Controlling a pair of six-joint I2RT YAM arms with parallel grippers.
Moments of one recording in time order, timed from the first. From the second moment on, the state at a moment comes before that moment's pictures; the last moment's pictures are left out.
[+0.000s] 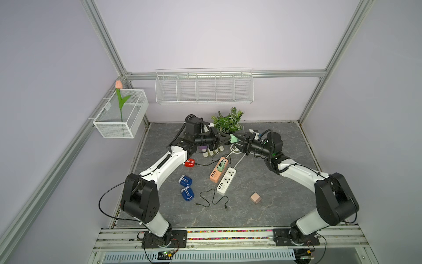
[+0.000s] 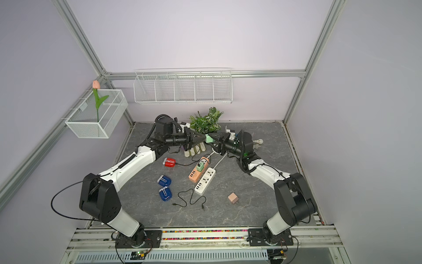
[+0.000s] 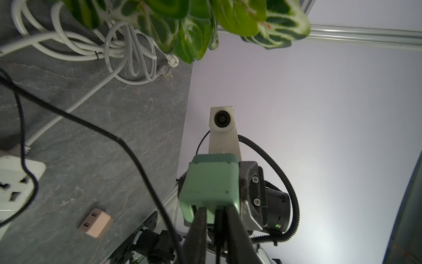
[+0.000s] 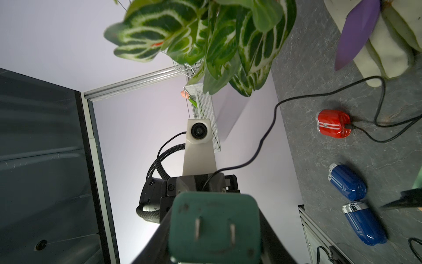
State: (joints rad) left arm -0.49 1.62 1.31 -0.08 0.81 -1.36; right arm 0.44 1.56 0.93 0.64 -0.67 1.83
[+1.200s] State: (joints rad) left arm -0.62 1.32 0.94 -0.11 0.45 -0.63; right arm 0.44 1.49 0.98 0.08 -0.81 1.86
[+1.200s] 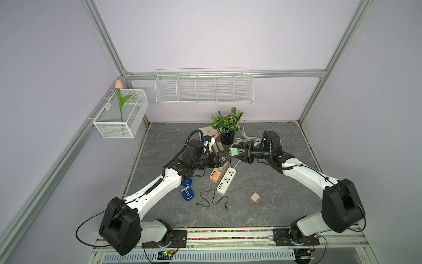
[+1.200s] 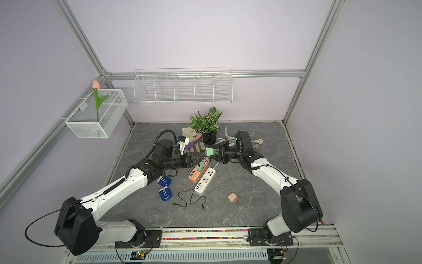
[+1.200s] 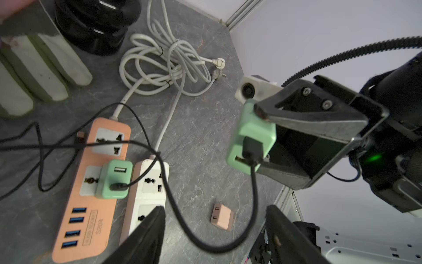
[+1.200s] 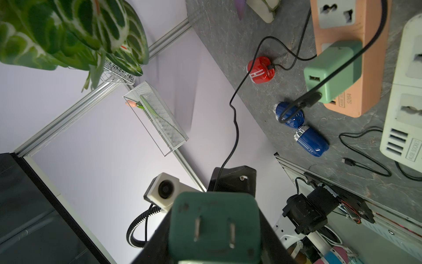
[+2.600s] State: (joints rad) left arm -0.67 1.39 0.96 0.01 0.42 -0.61; right arm 0.49 1.44 0.87 0.25 -0.77 2.02
